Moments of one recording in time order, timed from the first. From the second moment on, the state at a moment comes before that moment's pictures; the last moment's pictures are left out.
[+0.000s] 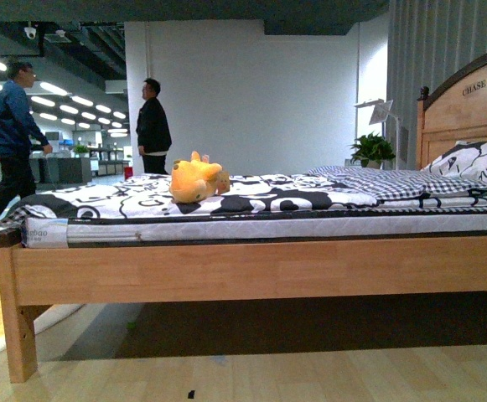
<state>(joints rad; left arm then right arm) 0.00 0.00 0.01 0.00 0.00 0.00 0.00 0.00 0.01 0.00 0.00 0.00</state>
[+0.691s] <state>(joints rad) 0.00 0.00 0.01 0.00 0.00 0.00 0.00 0.00 0.01 0.00 0.00 0.00</state>
